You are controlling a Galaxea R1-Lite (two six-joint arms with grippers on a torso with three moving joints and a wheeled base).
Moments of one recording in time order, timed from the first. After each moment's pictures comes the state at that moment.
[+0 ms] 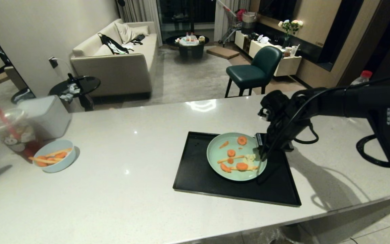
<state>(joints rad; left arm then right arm) 0.00 0.00 0.00 -0.01 0.02 -0.06 0.33 2.26 -1.90 0.73 0.00 0.29</state>
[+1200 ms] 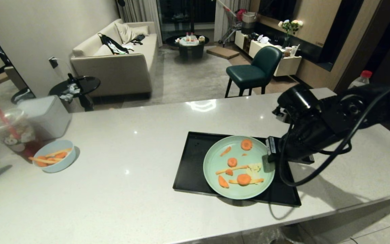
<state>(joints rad) 0.00 0.00 0.00 -0.01 0.02 -0.06 0.43 1.87 -1.41 0.53 0.00 0.45</state>
